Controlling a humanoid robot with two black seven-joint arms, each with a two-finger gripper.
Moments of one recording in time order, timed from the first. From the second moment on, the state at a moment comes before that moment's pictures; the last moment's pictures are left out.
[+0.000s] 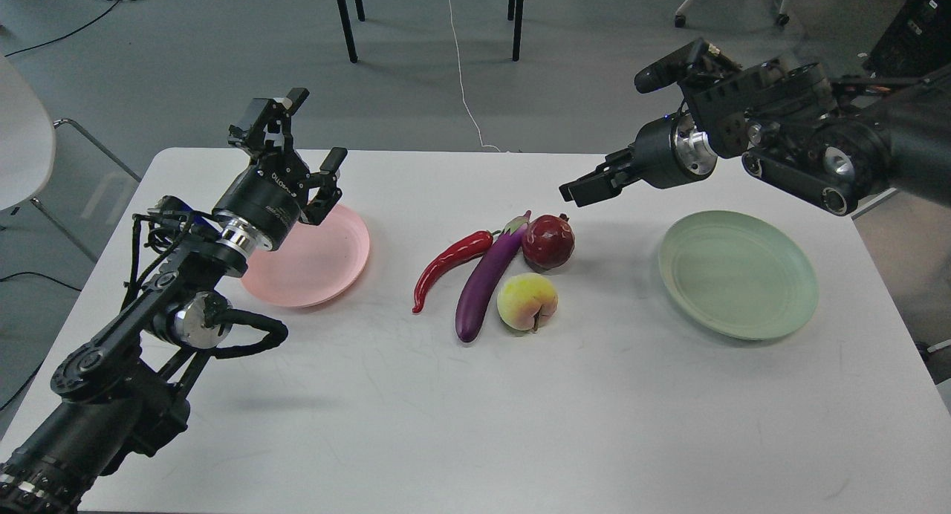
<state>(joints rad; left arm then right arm) -0.41 0.24 -1.13 -1.16 0.63 -0.21 -0.23 1.49 -0.25 -0.53 0.70 -1.24 0.35 0.49</state>
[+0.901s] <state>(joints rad) -0.41 0.26 -1.13 -1.20 0.63 -0.20 -0.23 1.30 -0.08 -0.55 0.49 -1.19 0.22 0.49</state>
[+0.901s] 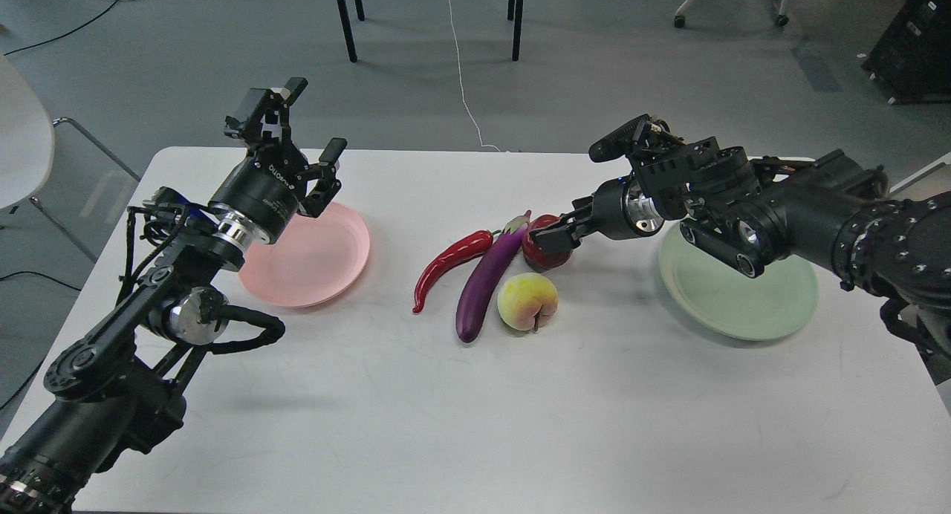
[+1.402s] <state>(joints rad) -0.41 0.29 -1.14 -1.22 0.62 -0.21 -0.23 1.23 -0.01 -0.56 0.38 -1.19 0.21 0.49</state>
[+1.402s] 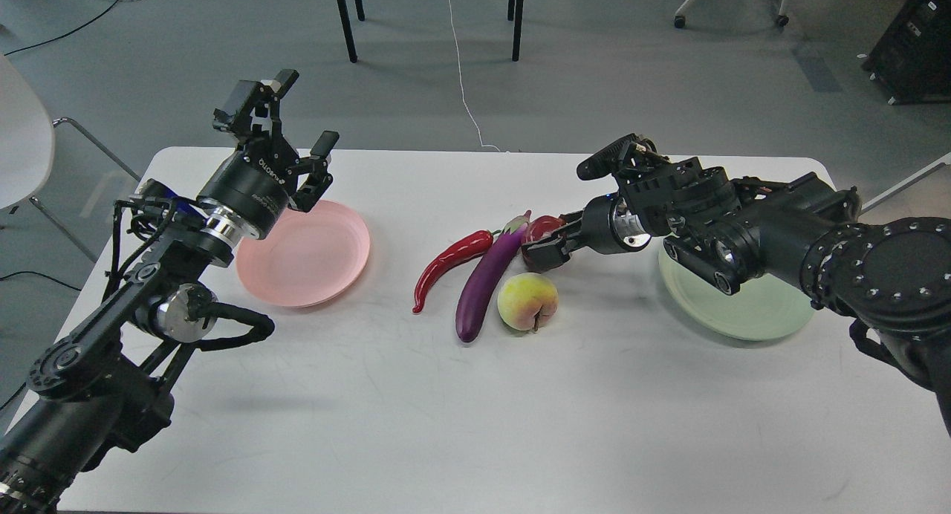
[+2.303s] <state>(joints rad) -0.40 0.29 -1.14 -1.23 0.62 -0.21 -0.24 1.21 0.00 -0.62 0.34 -1.19 0.17 0.49</state>
